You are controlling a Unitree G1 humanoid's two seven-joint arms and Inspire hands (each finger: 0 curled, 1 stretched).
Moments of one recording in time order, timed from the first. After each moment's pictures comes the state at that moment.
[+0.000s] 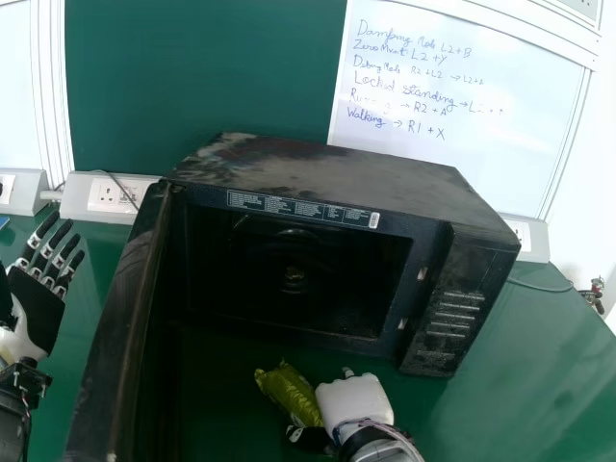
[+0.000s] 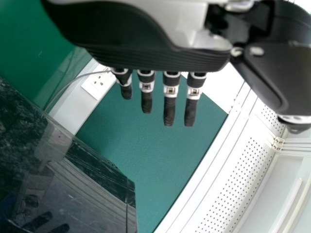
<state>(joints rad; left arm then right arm) 0.15 0.24 0.52 -0.62 -0.92 0.39 0.09 0.01 -0.16 0.39 -0.53 -1.78 0.02 0.98</state>
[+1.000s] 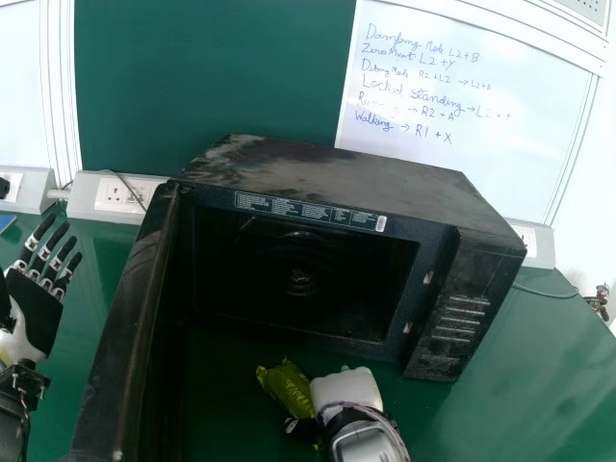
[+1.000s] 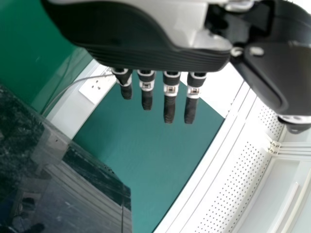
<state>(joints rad) 0.15 0.24 0.52 -0.61 -0.93 0.38 0.08 -0.12 -0.12 0.45 -0.46 -1.85 0.06 1.17</state>
